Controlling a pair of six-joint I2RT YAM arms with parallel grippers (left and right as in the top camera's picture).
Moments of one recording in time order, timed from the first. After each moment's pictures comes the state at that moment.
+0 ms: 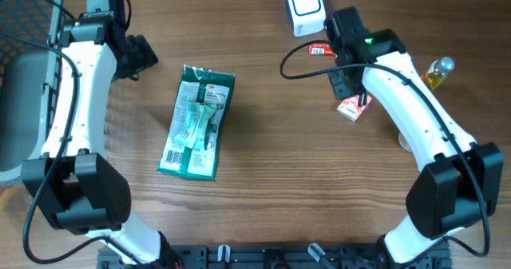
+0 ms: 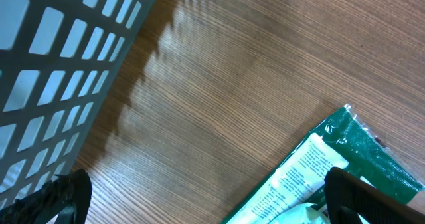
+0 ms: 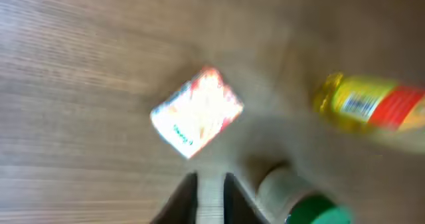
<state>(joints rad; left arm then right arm) 0.07 1.83 1.67 -1.11 -0.24 -0.45 0.31 1.80 1.53 -1.13 0.33 0.05</state>
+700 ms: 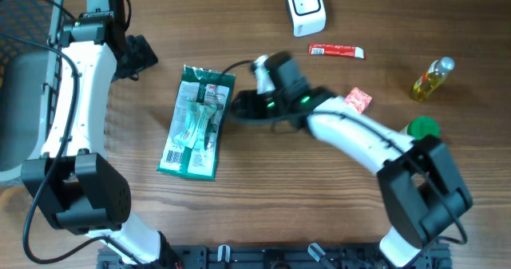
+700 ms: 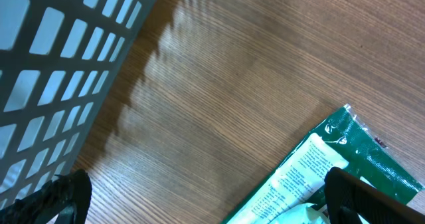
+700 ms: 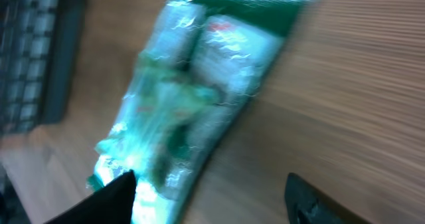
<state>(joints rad) 0.07 1.83 1.67 -1.11 -0.24 -0.45 0.64 1.83 1.16 -0.20 -0.37 0.51</state>
